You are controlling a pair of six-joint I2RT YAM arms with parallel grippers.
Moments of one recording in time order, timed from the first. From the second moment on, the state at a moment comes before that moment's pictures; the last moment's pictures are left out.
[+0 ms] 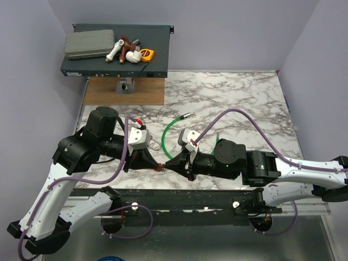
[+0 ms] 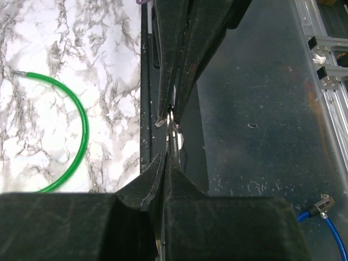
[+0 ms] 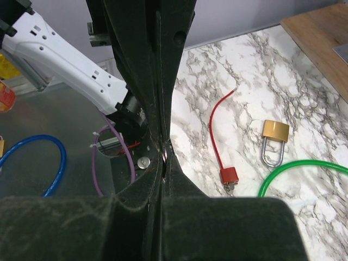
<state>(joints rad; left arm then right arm) -0.58 0.89 1.36 -1.17 1.02 0.44 1.49 1.12 1.24 -0.32 0.19 0.10</state>
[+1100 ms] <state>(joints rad) -0.54 0.76 1.28 -1.18 1.05 0.43 1.50 1.03 1.13 -0.13 0.22 0.16</state>
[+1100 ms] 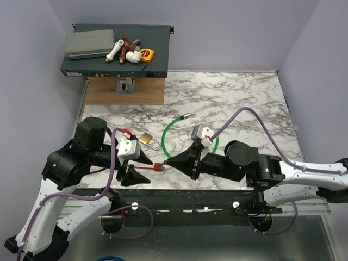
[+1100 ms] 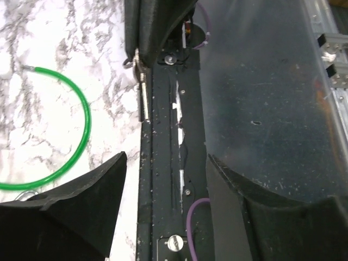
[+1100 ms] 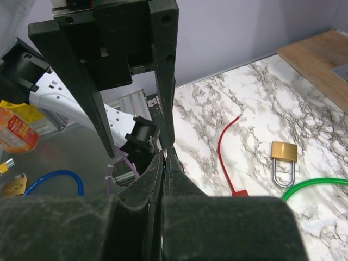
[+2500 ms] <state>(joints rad) -0.54 0.82 1.34 -1.15 1.00 0.39 1.50 1.08 1.13 -0.12 0.24 0.16</state>
